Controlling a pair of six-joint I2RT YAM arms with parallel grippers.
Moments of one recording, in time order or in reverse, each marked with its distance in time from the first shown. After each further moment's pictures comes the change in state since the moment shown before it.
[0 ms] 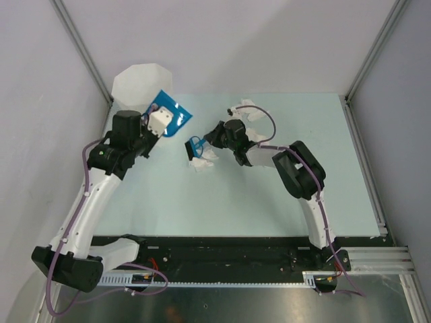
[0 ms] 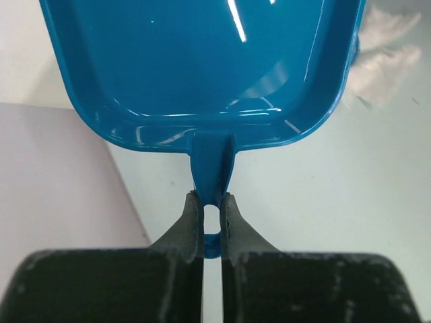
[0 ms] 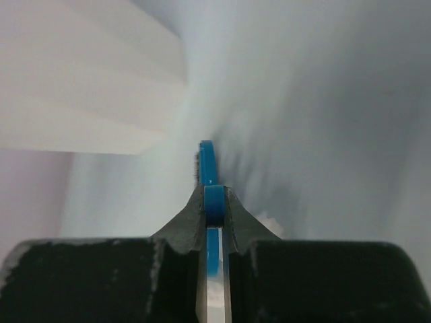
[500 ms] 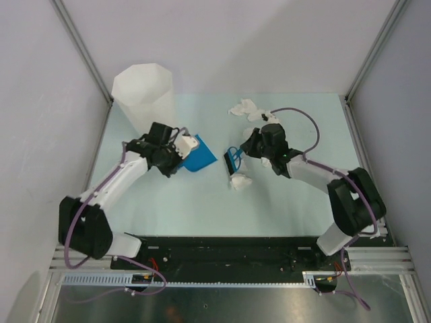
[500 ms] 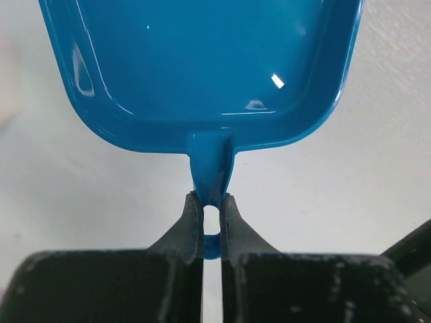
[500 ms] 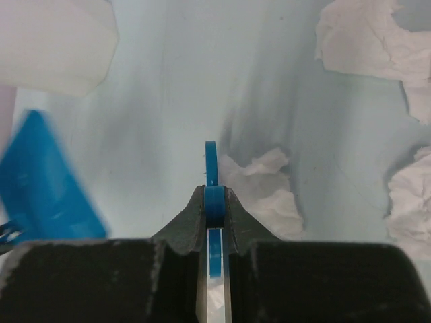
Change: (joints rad) left arm -0.061 0.227 -0.193 -0.024 0.280 0.020; right arm -0.122 -0.572 -0.455 -0.338 0.042 -0.171
